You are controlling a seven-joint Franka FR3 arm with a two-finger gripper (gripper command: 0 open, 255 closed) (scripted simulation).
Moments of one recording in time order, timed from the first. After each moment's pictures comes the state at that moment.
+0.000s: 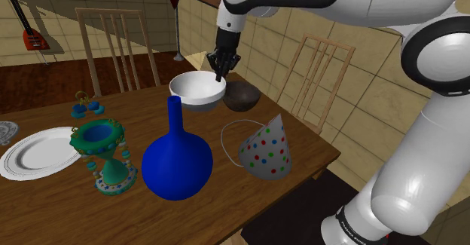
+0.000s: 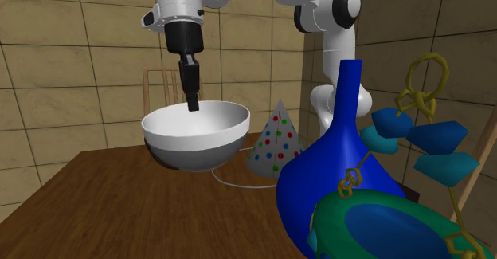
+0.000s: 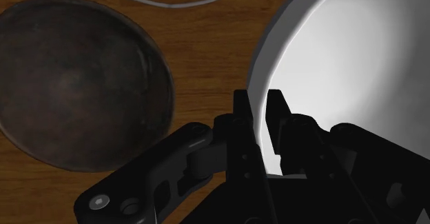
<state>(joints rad) 0.00 0.13 0.14 -1.61 0.12 1.74 0.20</state>
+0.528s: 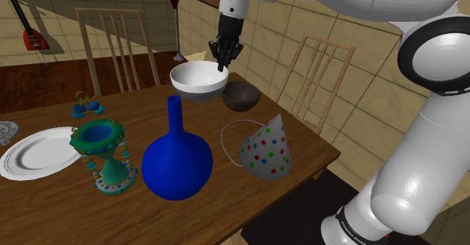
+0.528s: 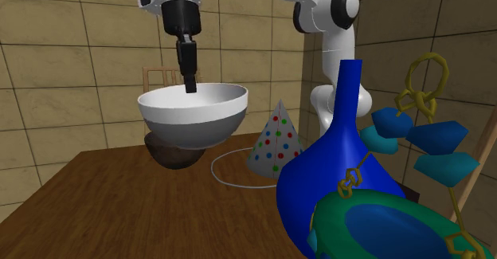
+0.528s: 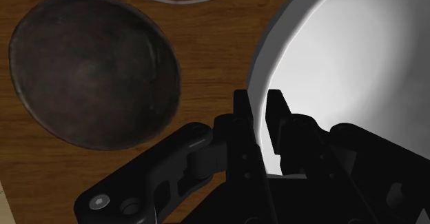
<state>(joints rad) 0.00 0.15 0.14 -1.50 0.12 1.63 0.20</state>
